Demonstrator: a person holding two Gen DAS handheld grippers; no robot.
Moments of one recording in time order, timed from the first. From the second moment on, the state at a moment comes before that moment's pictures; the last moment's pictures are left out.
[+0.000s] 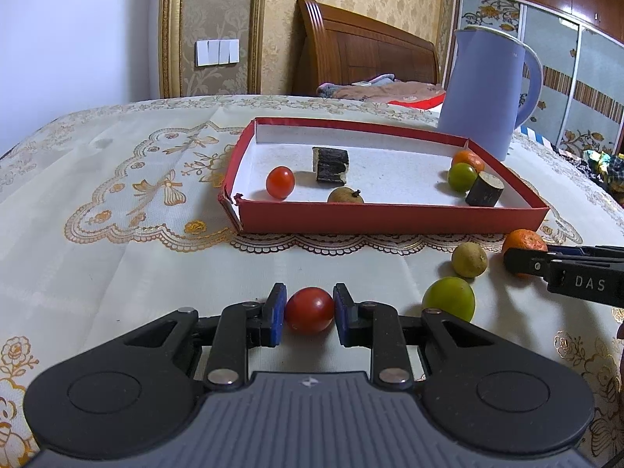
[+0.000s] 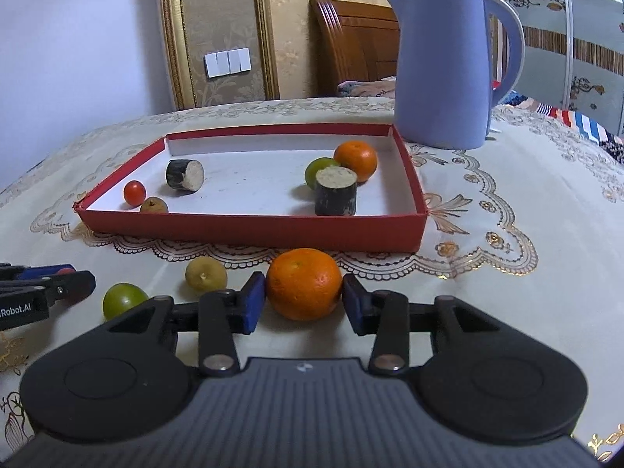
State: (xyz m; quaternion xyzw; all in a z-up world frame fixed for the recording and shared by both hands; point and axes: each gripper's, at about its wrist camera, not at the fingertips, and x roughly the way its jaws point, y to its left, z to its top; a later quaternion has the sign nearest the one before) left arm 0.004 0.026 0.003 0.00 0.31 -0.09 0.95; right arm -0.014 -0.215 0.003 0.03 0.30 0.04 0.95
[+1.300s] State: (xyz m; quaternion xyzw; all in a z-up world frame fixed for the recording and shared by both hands) left arm 0.011 0.002 0.008 0.01 0.31 -0.06 0.95; right arm -0.014 -0.213 0.002 0.06 0.30 0.04 0.95
